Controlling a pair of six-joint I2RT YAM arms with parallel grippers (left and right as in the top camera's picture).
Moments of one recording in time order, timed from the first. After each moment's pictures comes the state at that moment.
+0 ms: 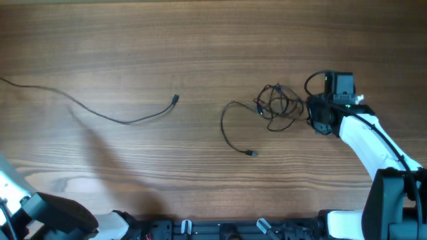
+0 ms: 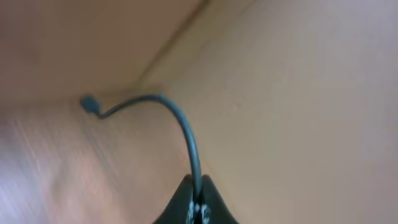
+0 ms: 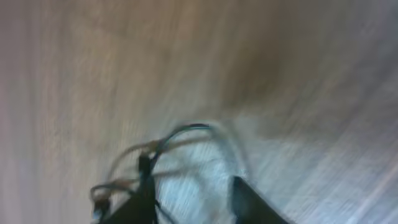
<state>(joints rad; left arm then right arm) 0.81 1.57 1.49 -0.28 0.29 -0.65 -0.02 1.54 0.81 -0.39 0.02 1.28</state>
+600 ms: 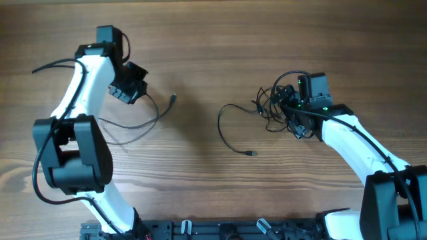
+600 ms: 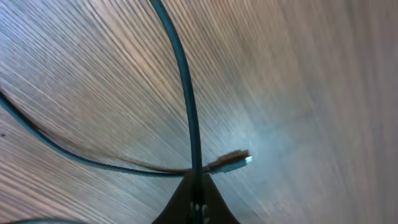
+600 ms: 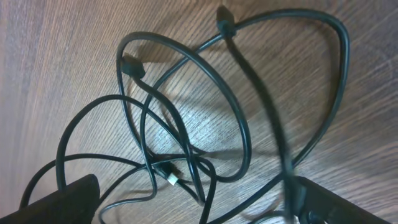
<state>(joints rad) 0.03 1.94 1.49 -0.99 0.17 -0.95 0.17 1.54 0.81 -0.36 -0.13 1.07</state>
